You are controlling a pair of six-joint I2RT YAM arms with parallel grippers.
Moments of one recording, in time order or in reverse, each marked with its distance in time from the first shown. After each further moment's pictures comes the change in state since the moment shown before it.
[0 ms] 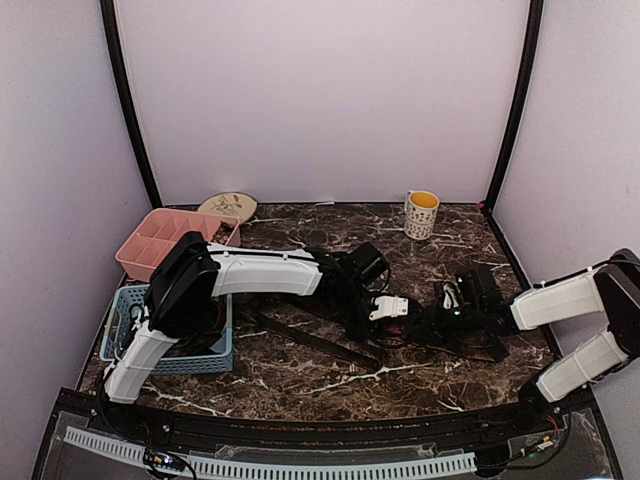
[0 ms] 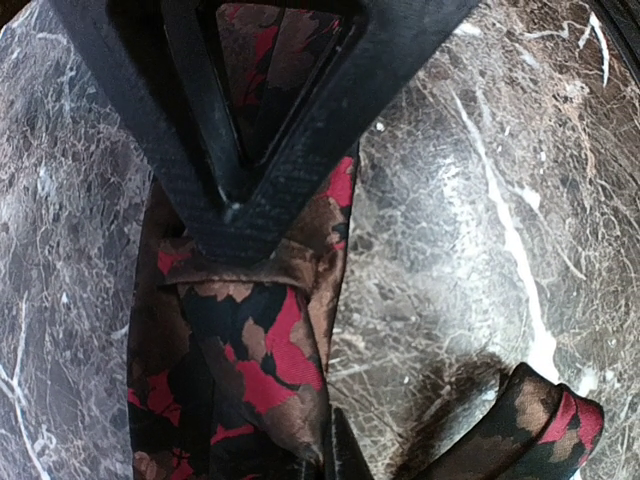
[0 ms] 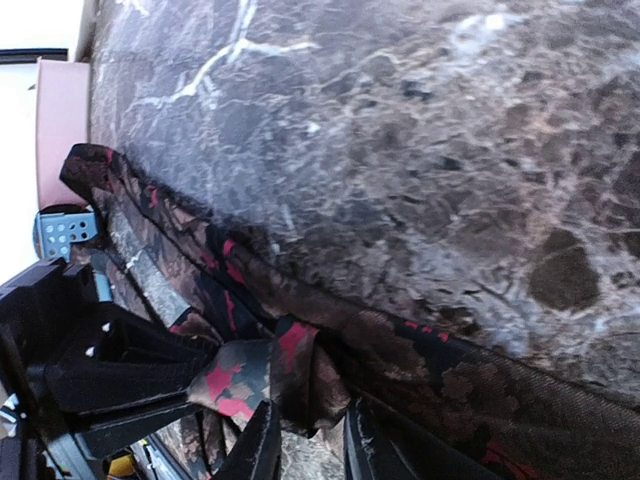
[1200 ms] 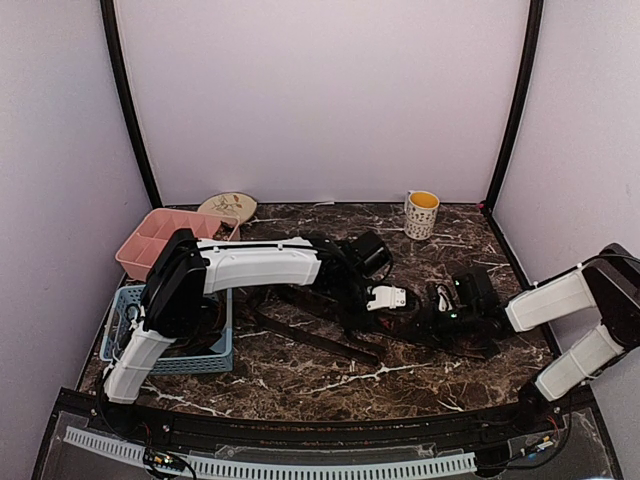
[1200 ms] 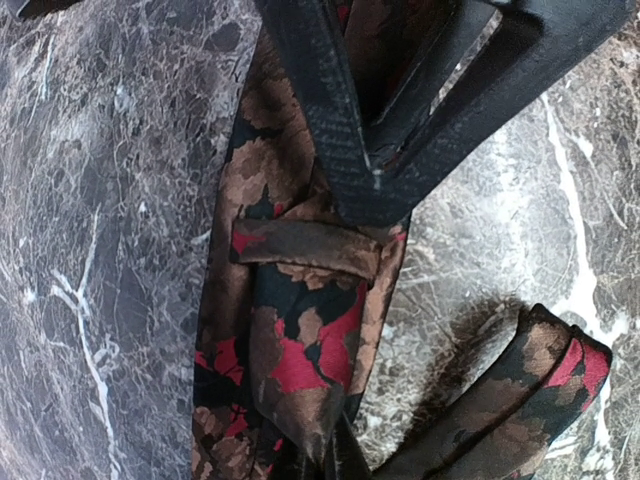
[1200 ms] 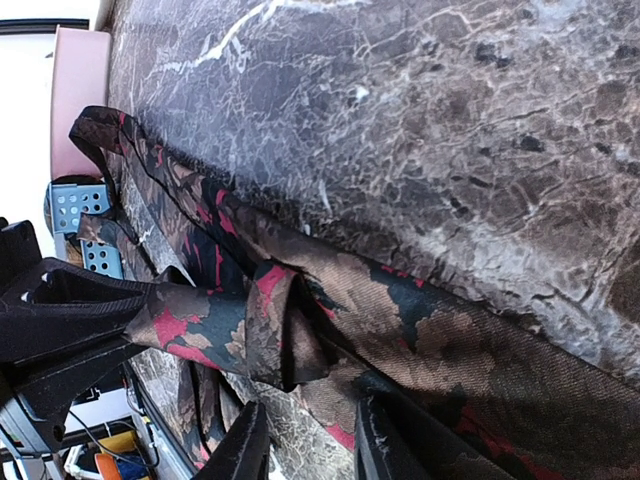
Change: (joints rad) left arm -0.007 -0.027 0.087 -0.170 -0.209 -0.018; right arm 0.017 0.061 -0.012 0.088 -0.066 -0.018
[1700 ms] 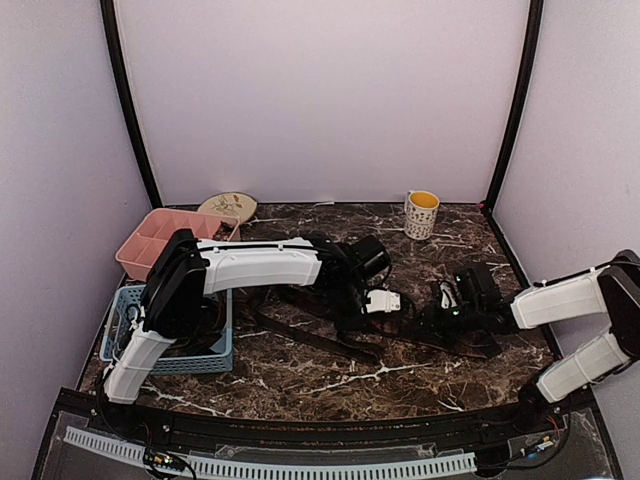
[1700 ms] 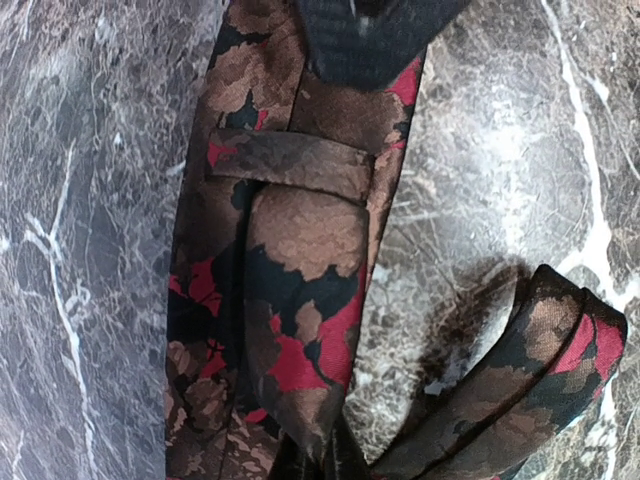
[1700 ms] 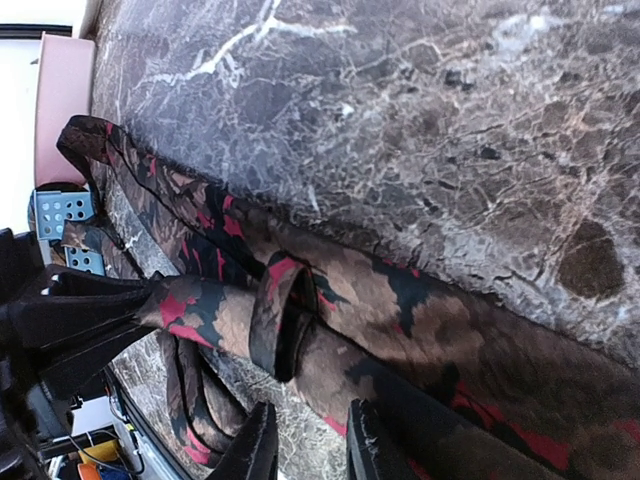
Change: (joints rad) left arm -0.004 0.000 0.006 -0.095 -0.063 -0.029; right arm 0.007 -0.088 0.035 -0.157 0.069 -0.034
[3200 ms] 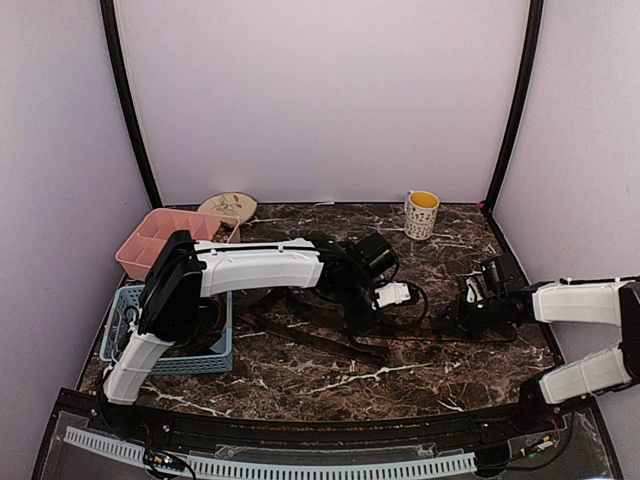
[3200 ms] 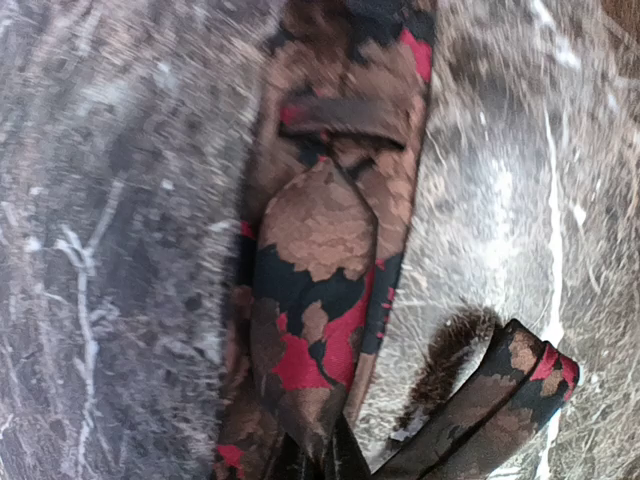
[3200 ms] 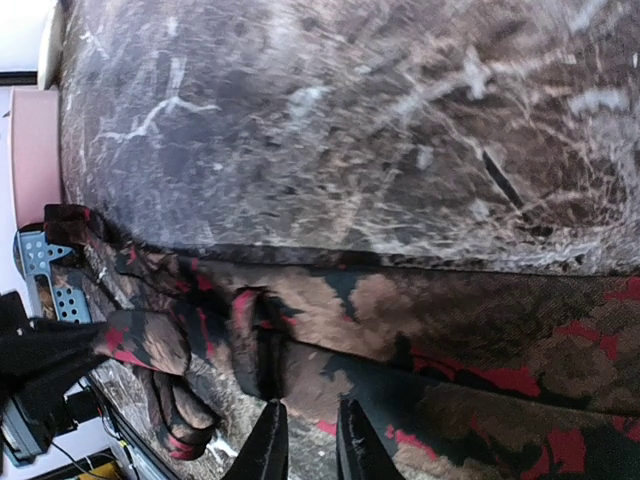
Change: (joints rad) left arm -0.024 -0.024 -0.001 0.083 0.018 -0.198; right arm -0.229 -0.135 0.020 -0.277 -0.040 -0.153
